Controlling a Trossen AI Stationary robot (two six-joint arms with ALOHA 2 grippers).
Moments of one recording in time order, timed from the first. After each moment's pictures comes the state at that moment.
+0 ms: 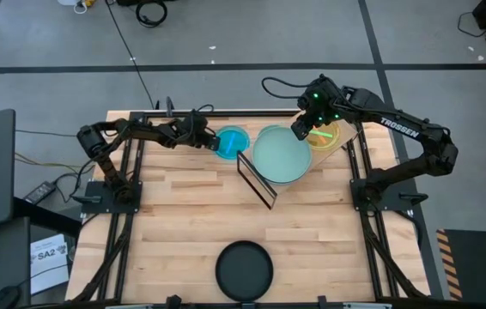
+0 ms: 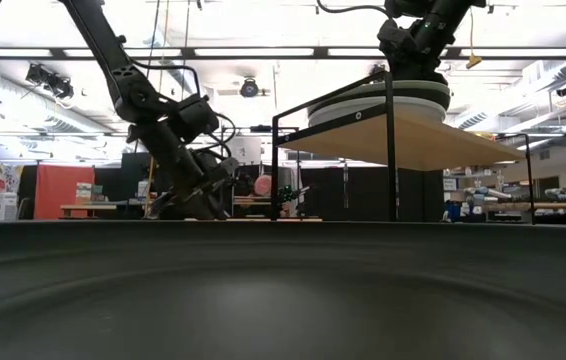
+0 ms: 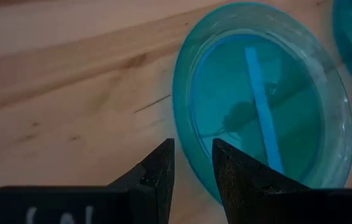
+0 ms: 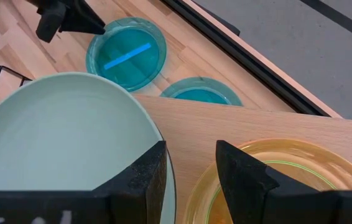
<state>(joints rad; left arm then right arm) 0.66 1.74 0.76 0.12 0.03 -0.55 -0.57 1.29 1.29 -0.91 -0.02 0.23</state>
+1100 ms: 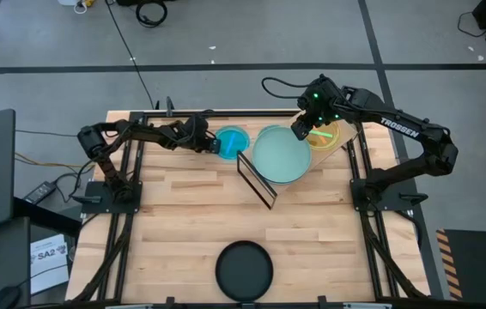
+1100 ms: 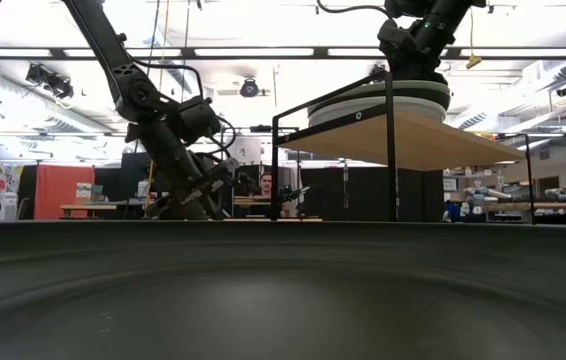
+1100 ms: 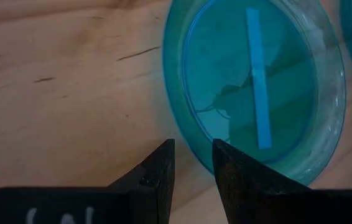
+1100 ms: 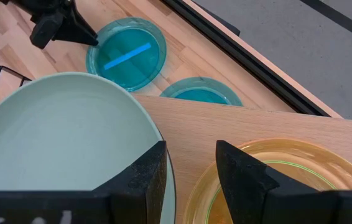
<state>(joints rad) 0.62 1.74 0.76 0.05 0.09 -0.67 -0.57 1.29 1.29 -0.91 -0.02 0.23</state>
